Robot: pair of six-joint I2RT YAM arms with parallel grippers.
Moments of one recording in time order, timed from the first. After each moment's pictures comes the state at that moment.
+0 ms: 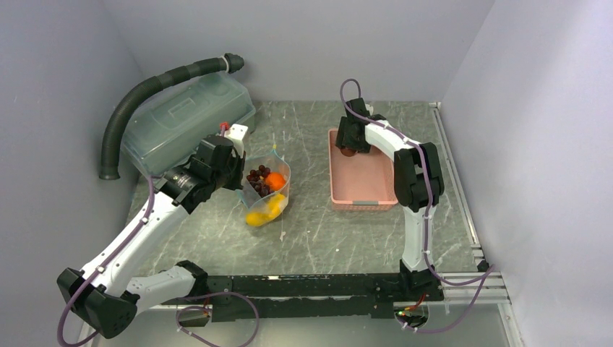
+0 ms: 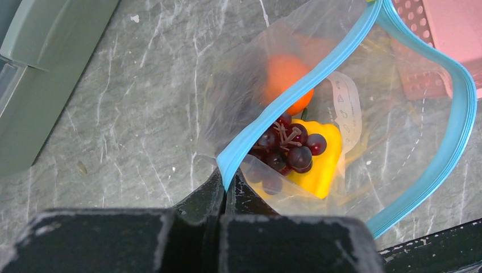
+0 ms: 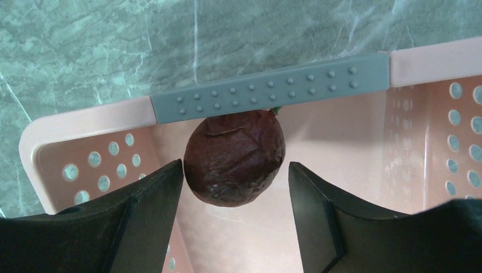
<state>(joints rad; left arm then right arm) -0.54 1.06 1.12 -0.75 -0.16 -0.21 0.30 2.12 1.64 -0.53 0.17 0.50</state>
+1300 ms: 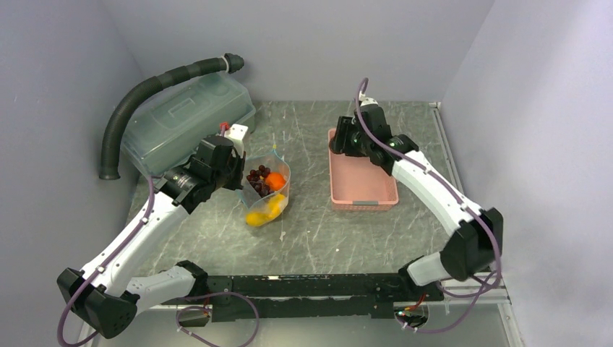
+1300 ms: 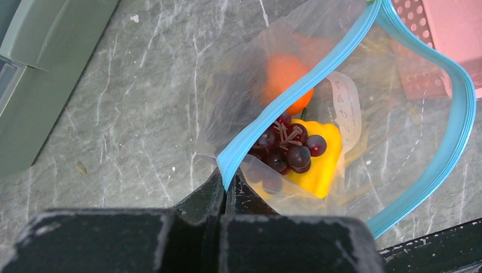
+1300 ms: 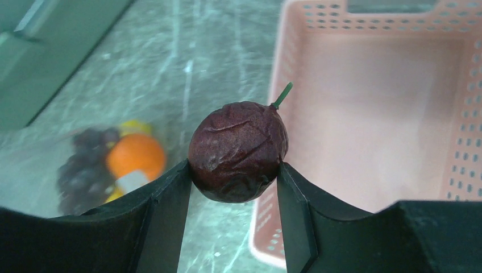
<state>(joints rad) -0.54 1.06 1.12 -0.75 -0.16 -0.21 0.47 1.46 1.30 -0.51 0.08 0.49</state>
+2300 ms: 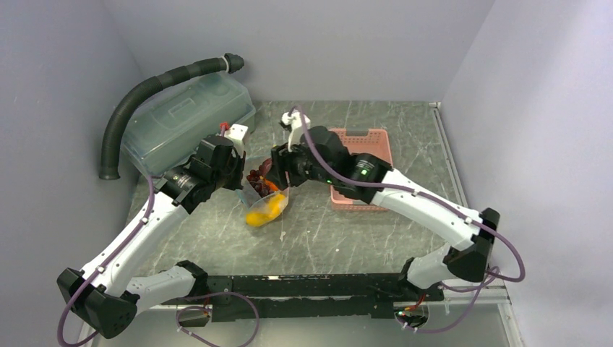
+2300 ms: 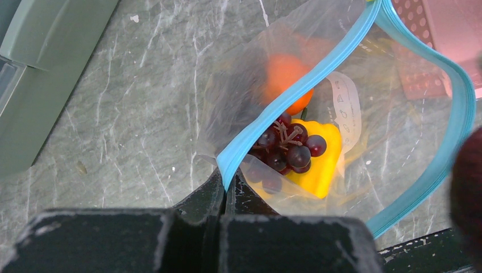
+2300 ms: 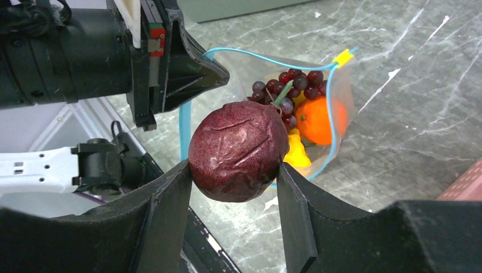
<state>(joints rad) -0.54 1.06 1.12 -0.75 -0.16 -0.21 1.00 1.40 1.48 -0.51 0.04 0.38</state>
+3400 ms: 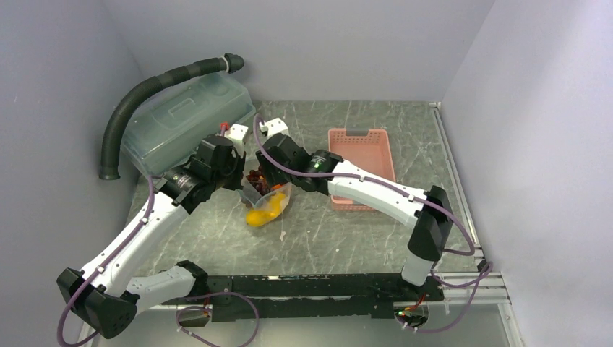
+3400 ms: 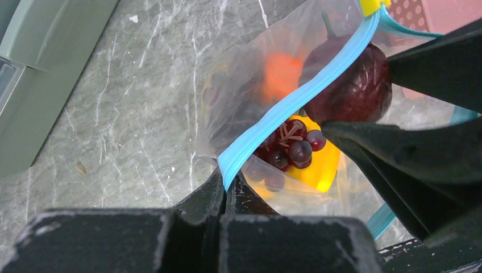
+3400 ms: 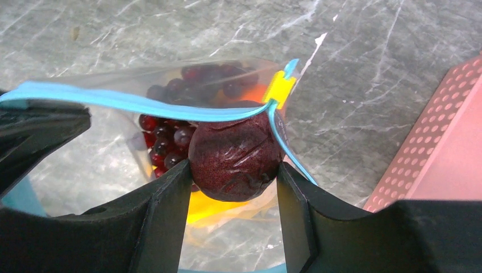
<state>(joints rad) -0.54 1.06 1.12 -0.75 -0.16 -0.21 1.04 1.73 1.61 -0.60 0.34 0.37</state>
